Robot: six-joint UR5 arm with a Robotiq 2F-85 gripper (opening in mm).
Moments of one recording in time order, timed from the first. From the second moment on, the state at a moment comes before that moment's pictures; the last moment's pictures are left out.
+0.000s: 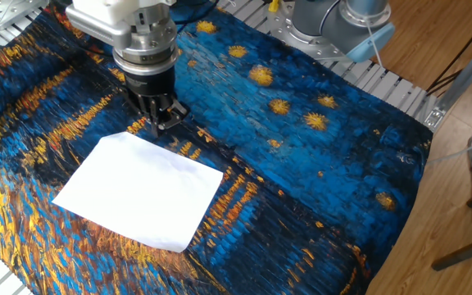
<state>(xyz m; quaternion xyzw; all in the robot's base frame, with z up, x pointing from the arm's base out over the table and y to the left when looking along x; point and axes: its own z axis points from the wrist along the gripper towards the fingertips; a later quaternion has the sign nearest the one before) 0.566 0.001 0.159 -0.06 0.99 0.03 0.07</state>
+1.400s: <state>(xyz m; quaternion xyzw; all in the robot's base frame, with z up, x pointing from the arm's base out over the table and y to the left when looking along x) 0.559 -0.008 0.144 -0.08 0.99 0.02 0.09</state>
